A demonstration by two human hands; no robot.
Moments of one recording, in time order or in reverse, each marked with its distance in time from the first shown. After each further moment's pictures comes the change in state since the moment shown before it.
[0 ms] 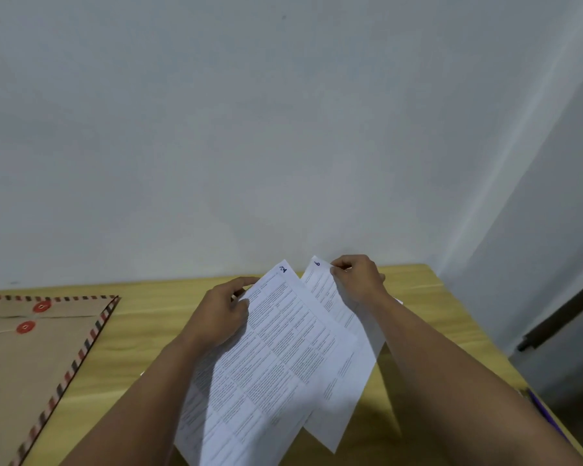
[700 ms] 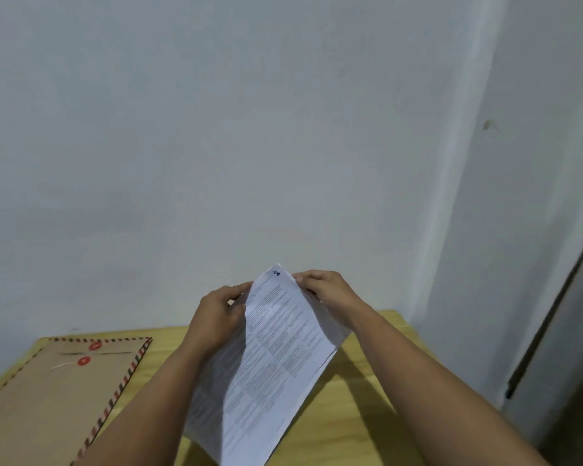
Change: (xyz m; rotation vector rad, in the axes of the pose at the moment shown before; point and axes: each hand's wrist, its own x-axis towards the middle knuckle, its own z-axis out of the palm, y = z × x) left_hand -0.092 0.132 -0.055 -0.018 0.254 0.187; right_hand -0.122 -0.107 -0.117 0.714 -0.354 -0.181
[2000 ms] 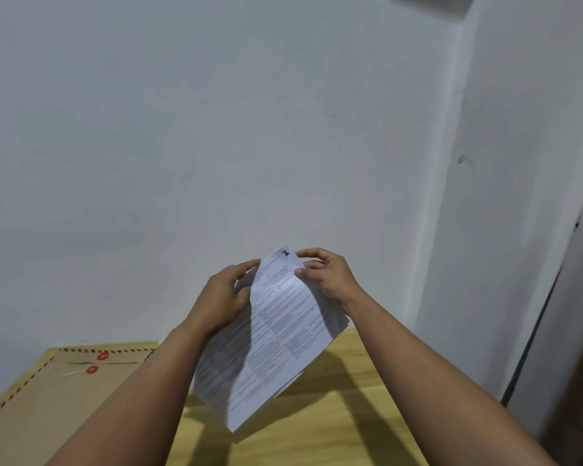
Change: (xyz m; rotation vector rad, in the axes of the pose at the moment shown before) left_hand 0.004 0.057 -0.032 0.194 0.006 0.202; right_hand -0.036 -0.074 -0.003 -0.028 0.093 -0.175
